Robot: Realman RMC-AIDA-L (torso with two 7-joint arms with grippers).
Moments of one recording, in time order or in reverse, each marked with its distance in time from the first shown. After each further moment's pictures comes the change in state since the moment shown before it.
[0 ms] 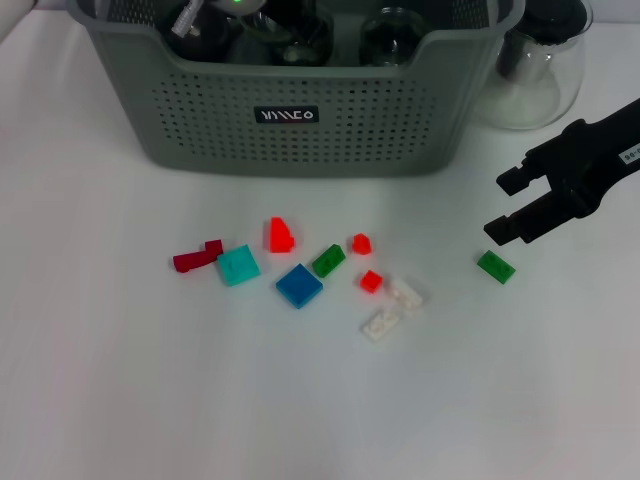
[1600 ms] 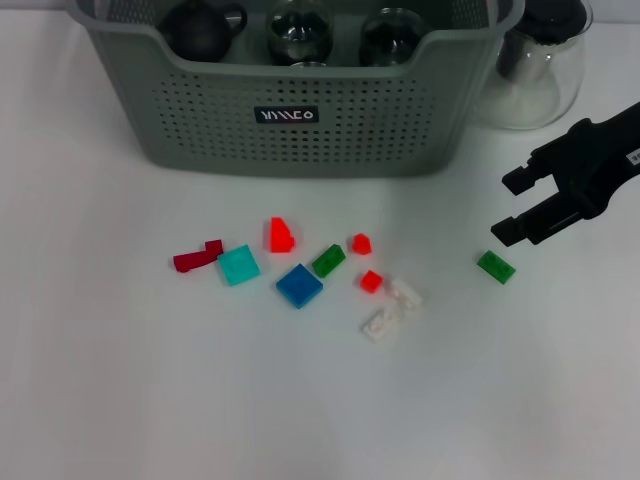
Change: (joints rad) left arm 0.256 0.040 -0.289 0.798 -0.568 0.557 0.059; right arm -0.006 -0.006 0.000 -0.006 0.000 -0.006 -0.026
